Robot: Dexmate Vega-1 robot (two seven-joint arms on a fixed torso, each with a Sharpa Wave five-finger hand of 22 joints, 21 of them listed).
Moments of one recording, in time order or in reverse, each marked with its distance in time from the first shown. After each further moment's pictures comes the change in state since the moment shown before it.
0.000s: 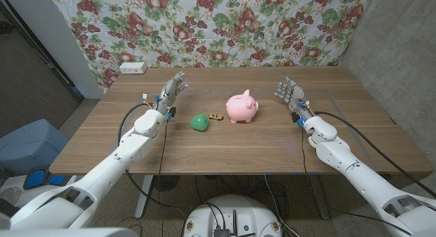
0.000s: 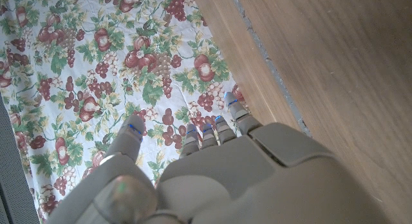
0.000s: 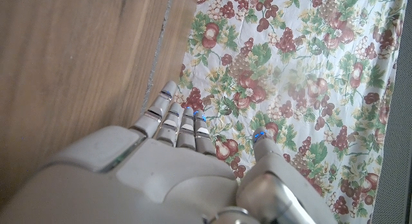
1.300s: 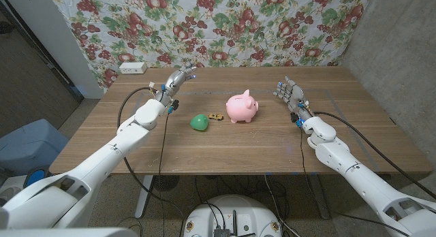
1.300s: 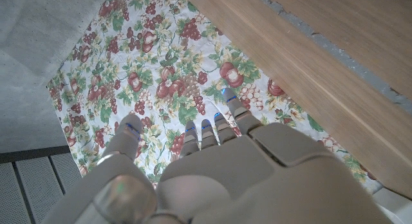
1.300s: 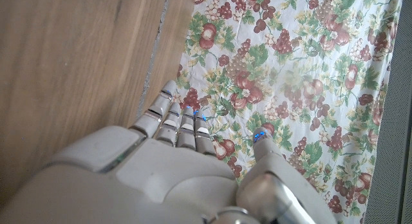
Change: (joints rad) left arm -0.078 0.068 0.070 -0.041 0.220 -0.049 -0.014; left_hand 0.012 -0.012 -0.007 -0.006 0.000 0.032 0.000 0.004 0.000 0.032 0.006 0.000 0.000 0.016 -0.016 0.000 0.000 0.030 -0.016 -0.014 0.000; right arm -0.021 -0.001 0.000 -0.038 -0.013 0.004 -0.027; right_hand 0.000 0.000 0.000 0.000 0.000 0.002 -0.002 0.000 0.000 0.009 0.002 0.000 0.000 0.000 0.000 0.000 -0.005 0.011 -0.004 -0.015 0.000
